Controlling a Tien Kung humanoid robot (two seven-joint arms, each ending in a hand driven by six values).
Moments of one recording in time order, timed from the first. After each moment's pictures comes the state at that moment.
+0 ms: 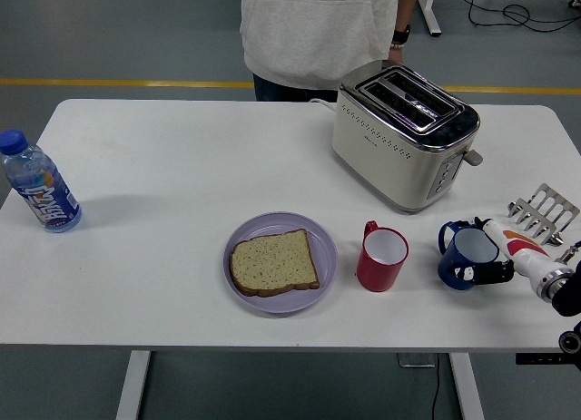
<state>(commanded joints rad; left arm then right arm) -0.15 0.01 -0.25 -0.29 0.11 0.31 0.03 0.23 -0.43 1.06 1.29 -1.78 -0.04 -0.13</state>
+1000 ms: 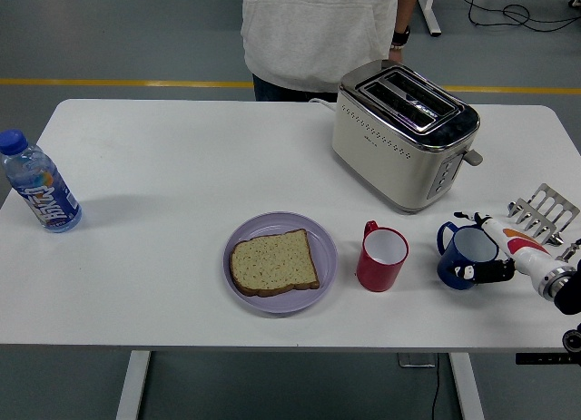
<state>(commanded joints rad) -0.15 0.01 -0.24 -0.29 0.08 0.31 0.02 0.23 -0.43 1.09 1.30 -1.80 -0.02 -0.10</state>
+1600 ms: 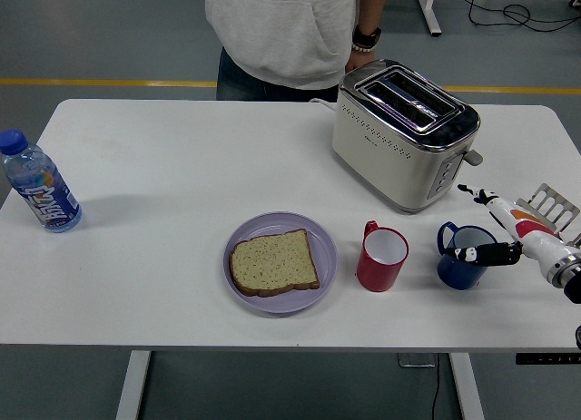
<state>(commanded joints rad) -0.15 0.01 -0.23 -0.29 0.07 0.31 0.01 0.17 -0.44 1.20 1.46 -1.78 -0.03 -0.10</state>
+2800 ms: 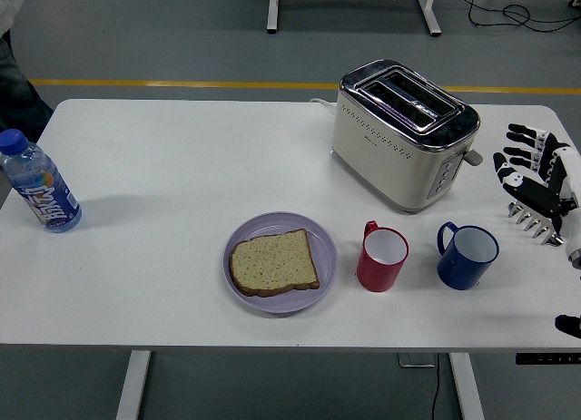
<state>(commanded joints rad) -0.14 0.02 -0.23 -0.29 0.05 0.31 0.01 0.10 -0.33 1.33 1.60 -1.25 -0.31 -0.01</state>
